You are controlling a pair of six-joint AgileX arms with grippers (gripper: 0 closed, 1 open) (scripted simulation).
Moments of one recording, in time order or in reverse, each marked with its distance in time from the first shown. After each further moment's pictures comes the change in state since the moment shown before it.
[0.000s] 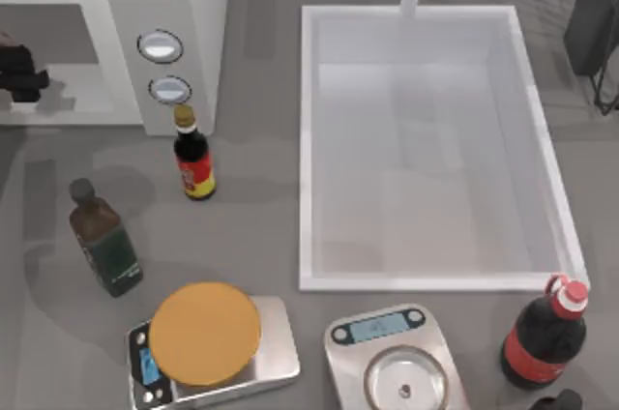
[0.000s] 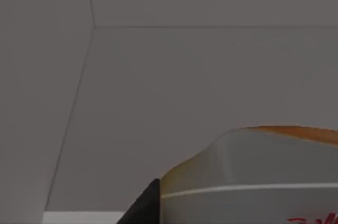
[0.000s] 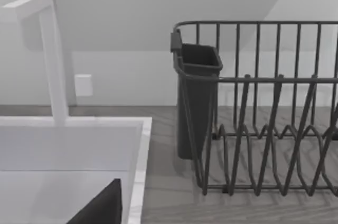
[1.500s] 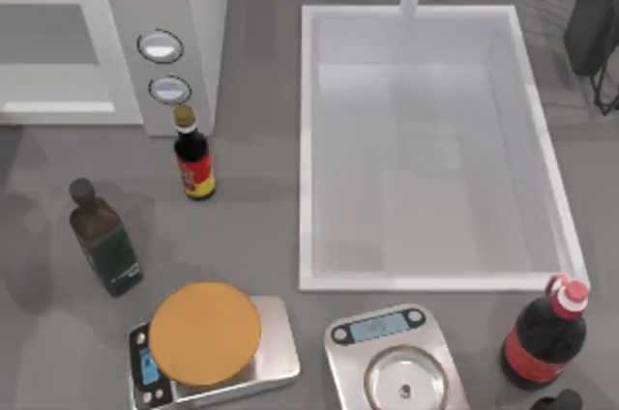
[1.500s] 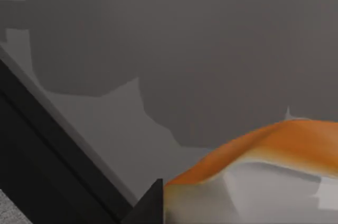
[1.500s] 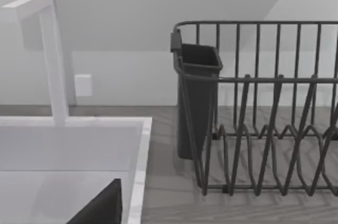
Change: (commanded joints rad) left arm 0.145 -0.359 0.218 -1.543 -0.158 0.966; right arm 0.000 0.000 0.000 0.000 0.000 0.000
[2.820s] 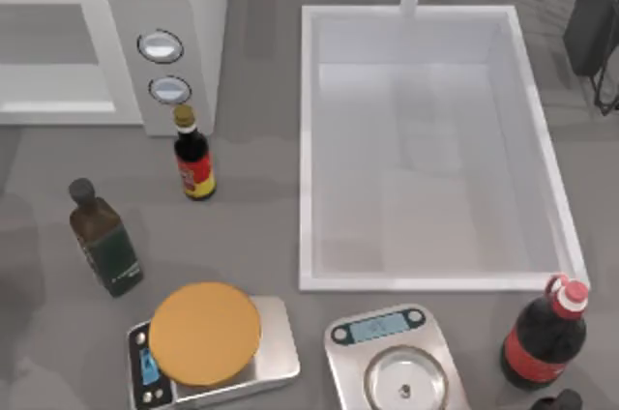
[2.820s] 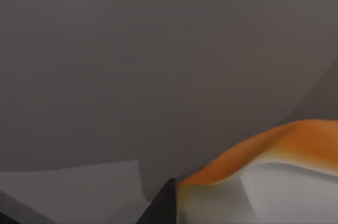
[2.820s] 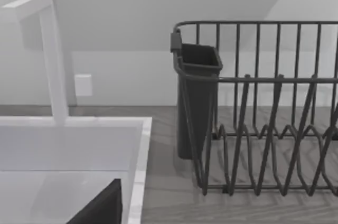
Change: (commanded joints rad) left arm 0.040 0.005 -0.154 -0.056 -0.045 0.261; right arm 0.000 0.000 0.000 0.000 0.000 0.000
